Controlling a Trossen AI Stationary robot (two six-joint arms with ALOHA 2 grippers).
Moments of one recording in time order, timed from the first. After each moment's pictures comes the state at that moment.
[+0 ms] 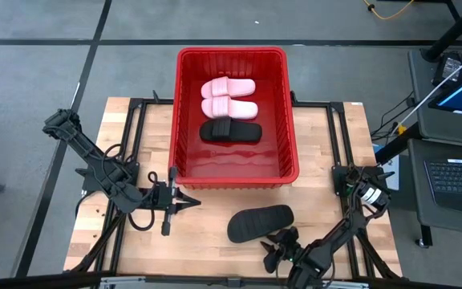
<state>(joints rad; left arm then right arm) -0.70 1.14 0.90 0.00 -0.71 -0.14 0.93 2.13 1.21 -0.42 0.92 1.79</state>
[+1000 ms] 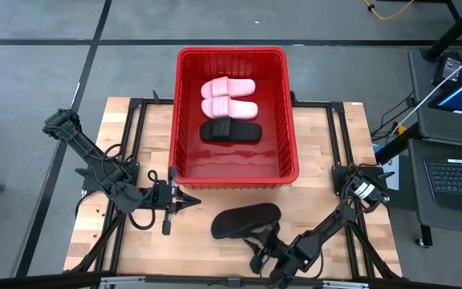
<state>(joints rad) -0.70 1.14 0.90 0.00 -0.72 -0.20 0.82 2.13 1.22 -0.02 1.00 1.16</state>
